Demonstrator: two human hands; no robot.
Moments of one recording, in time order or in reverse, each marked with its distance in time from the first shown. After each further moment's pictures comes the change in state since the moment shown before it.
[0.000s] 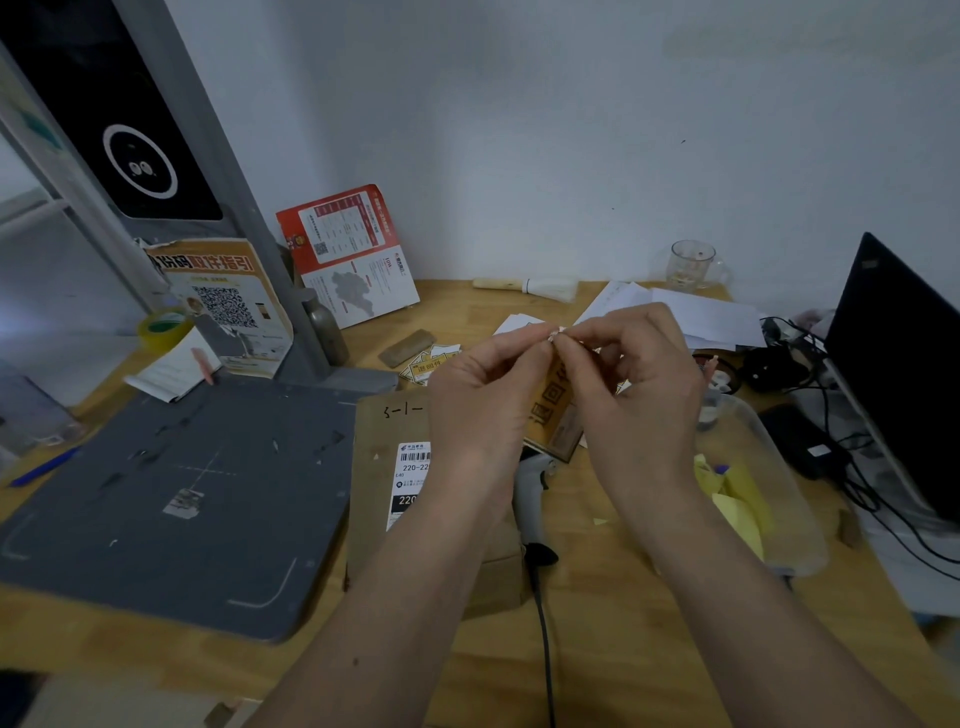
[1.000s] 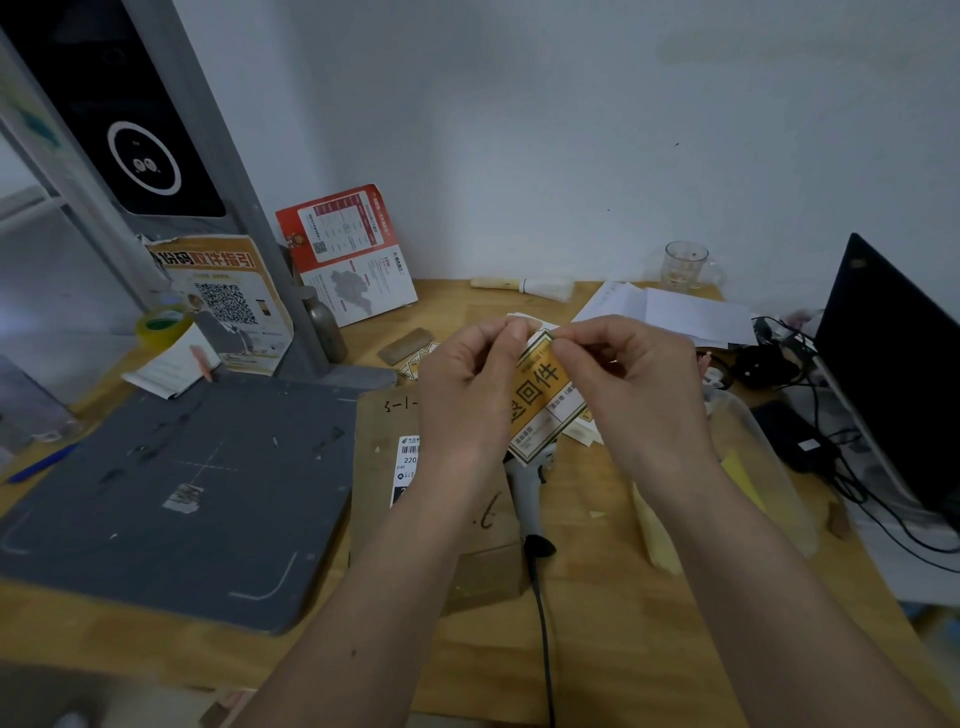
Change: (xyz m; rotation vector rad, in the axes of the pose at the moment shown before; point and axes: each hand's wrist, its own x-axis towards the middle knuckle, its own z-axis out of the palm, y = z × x) left_hand -0.003 0.001 -0.013 0.261 0.040 0.223; right_hand 0.001 -0.031 -0.015 0.074 -0.244 0.275
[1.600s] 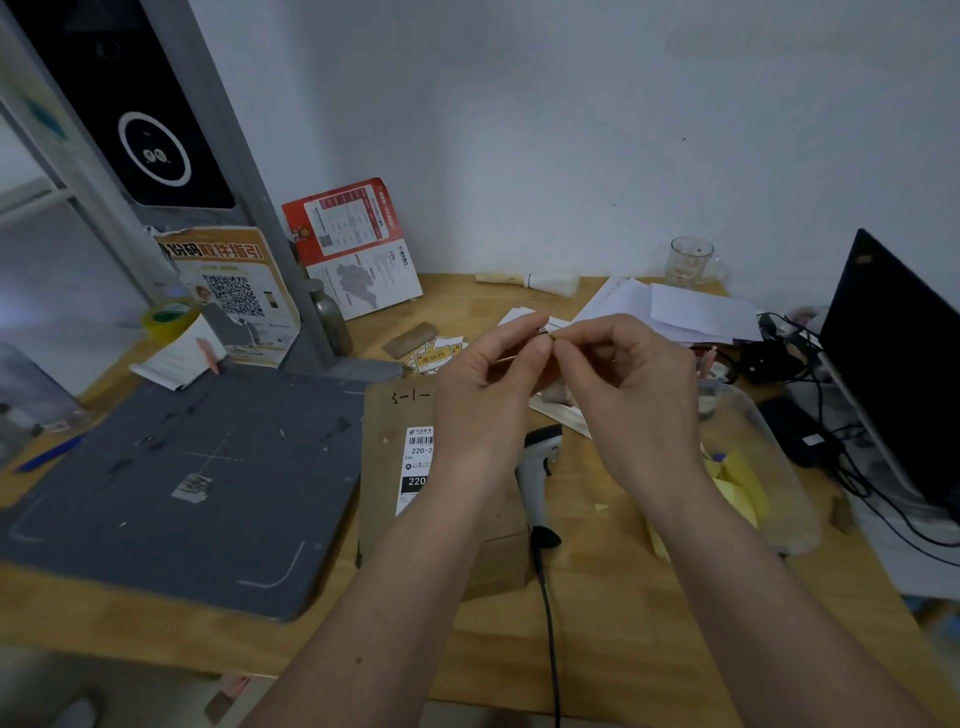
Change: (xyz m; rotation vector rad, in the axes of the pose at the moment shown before) left_hand -0.011 -0.003 -0.005 -0.177 -0.105 -0.116; right_hand -0.010 0.013 0.012 0.046 0.075 -0.021
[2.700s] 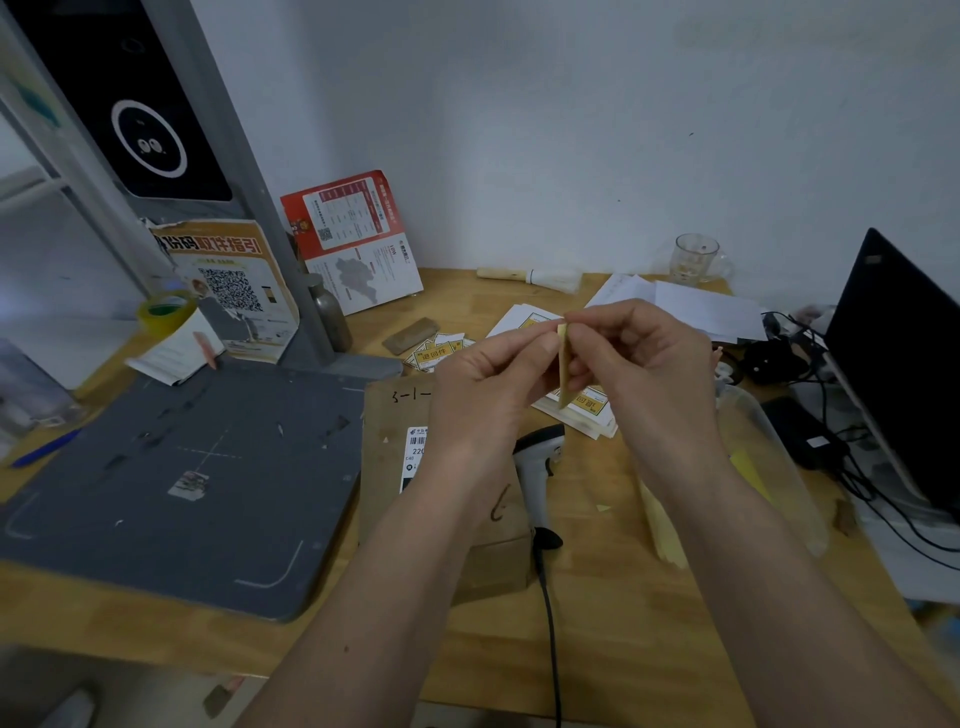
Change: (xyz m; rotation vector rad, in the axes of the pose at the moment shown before) left_hand 0.014 -0.006 -0.008 -0.170 -0.101 -0.056; right_hand 0.017 0.002 -0.001 0.211 -0.063 0.105
